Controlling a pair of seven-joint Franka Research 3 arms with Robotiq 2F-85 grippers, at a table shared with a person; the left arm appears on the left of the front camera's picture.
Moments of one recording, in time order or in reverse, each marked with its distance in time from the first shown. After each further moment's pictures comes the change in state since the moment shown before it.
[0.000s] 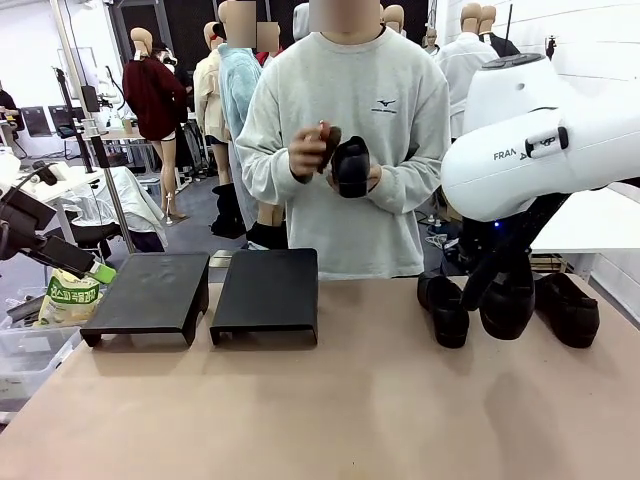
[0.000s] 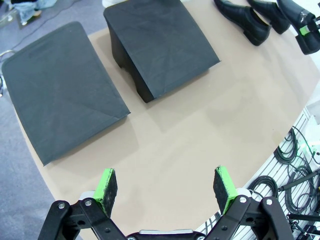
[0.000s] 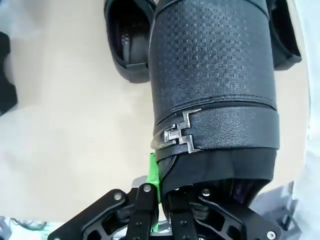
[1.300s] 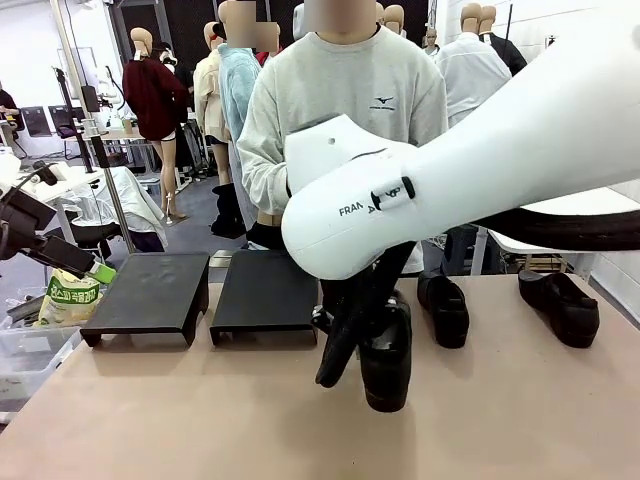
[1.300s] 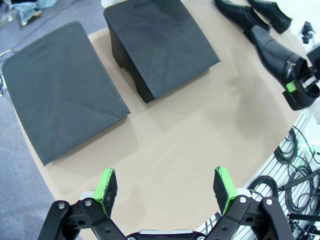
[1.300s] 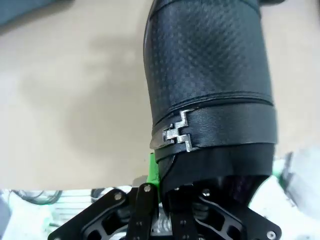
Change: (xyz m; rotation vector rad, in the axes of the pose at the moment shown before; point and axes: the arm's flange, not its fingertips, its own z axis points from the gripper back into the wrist) left arm 0.000 0.000 0.000 0.001 0.001 -0.001; right arm -0.098 0.207 -0.023 -0.042 0.175 0.087
